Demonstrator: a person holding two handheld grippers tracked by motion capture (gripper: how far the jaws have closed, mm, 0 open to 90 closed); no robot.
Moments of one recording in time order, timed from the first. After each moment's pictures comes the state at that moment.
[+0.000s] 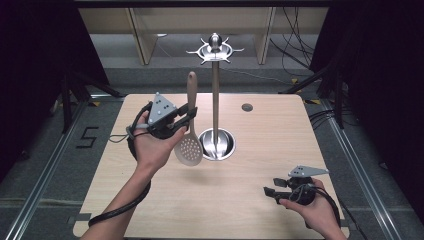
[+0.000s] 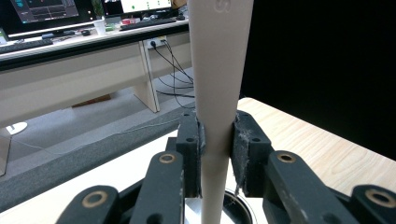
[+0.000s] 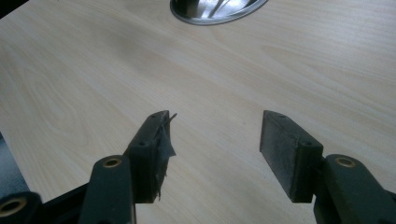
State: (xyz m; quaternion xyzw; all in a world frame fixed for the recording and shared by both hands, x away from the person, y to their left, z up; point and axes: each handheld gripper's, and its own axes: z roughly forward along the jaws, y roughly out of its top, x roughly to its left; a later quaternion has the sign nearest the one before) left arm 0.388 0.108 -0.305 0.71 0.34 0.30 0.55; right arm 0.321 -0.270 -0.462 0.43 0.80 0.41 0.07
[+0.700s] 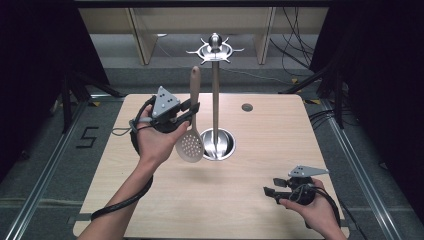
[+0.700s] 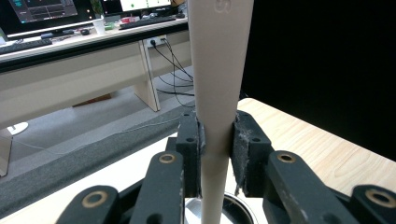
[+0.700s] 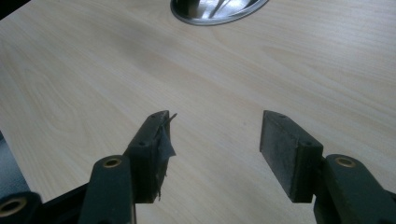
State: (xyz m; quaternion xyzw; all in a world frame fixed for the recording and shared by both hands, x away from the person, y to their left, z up) left arm 0.397 0.102 -0.296 0.71 0.34 0.30 0.54; right arm 0.321 -0.270 -0.462 0.43 0.80 0.41 0.07
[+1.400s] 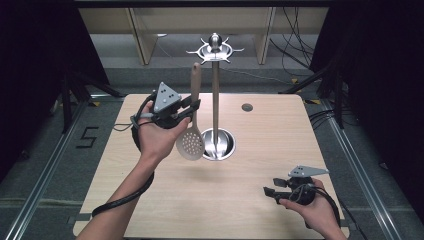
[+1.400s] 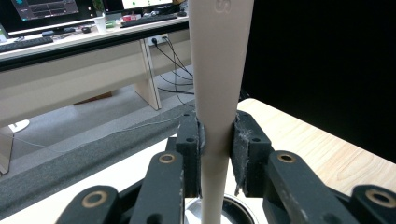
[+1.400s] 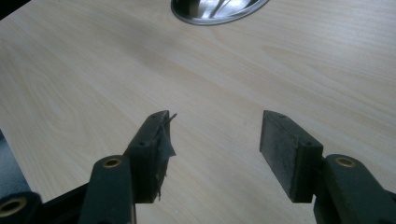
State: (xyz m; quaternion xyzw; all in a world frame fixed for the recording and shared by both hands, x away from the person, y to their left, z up) left arm 0.404 0.100 -0.291 0.71 0.34 0.30 0.54; right arm 0.321 -0.270 -0.462 0.43 0.80 0.41 0.07
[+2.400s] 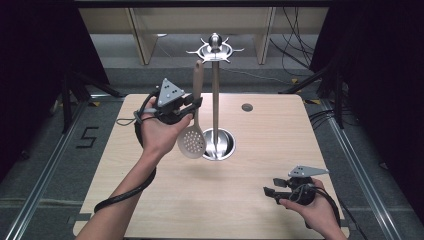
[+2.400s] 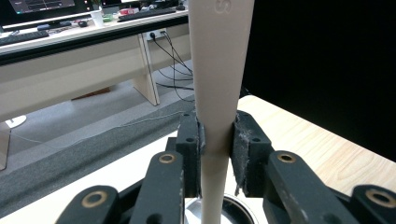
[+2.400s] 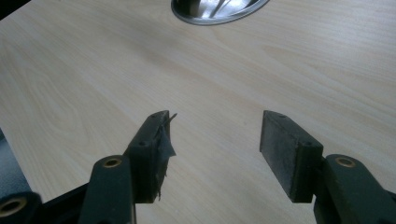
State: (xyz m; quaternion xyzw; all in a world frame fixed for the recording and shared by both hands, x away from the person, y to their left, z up) left arm 0.413 0.095 -0.289 0.72 0.35 0.29 0.53; right arm 0.321 -0.270 -0.463 0.43 0.80 0.41 0.07
